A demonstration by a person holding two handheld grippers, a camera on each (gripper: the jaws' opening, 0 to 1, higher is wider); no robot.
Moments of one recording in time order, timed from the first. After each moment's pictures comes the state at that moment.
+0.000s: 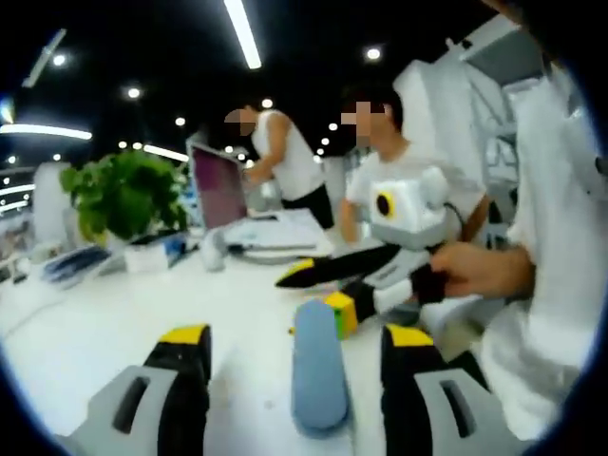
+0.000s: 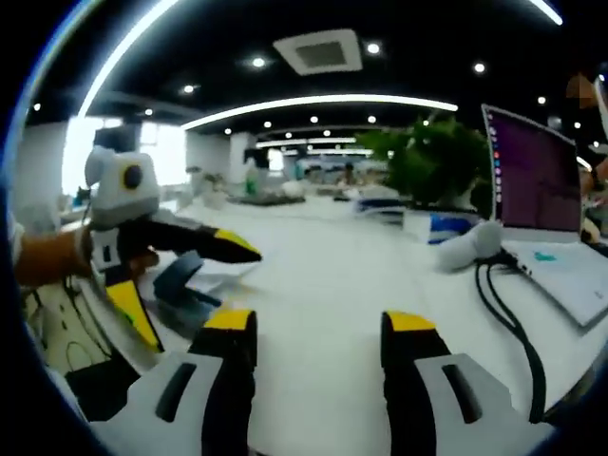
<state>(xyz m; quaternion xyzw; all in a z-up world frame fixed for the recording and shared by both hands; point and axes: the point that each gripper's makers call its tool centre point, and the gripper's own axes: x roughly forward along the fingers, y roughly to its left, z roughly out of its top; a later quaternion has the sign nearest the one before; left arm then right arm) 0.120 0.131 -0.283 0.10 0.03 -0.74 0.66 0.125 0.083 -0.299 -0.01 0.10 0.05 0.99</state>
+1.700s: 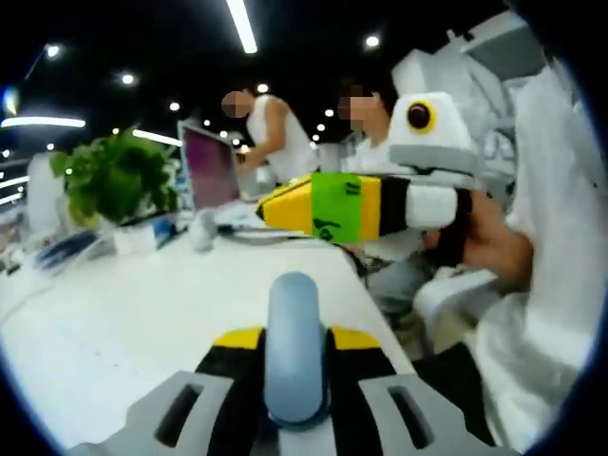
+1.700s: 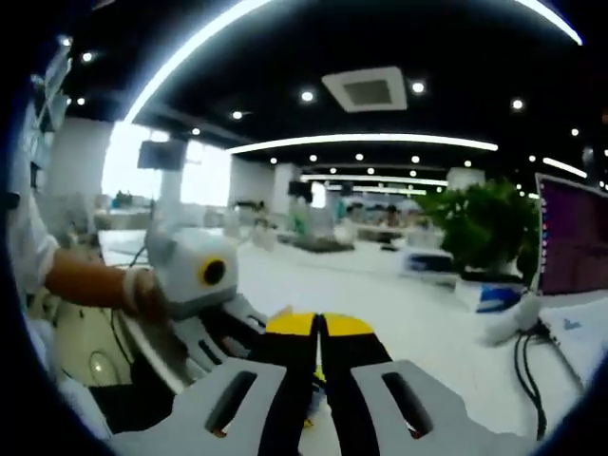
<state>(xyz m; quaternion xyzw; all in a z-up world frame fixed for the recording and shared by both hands) 0.113 0.130 -0.301 0.11 0.06 -0.75 0.65 0.126 0.162 -0.226 -0.05 0.02 0.15 0.99</state>
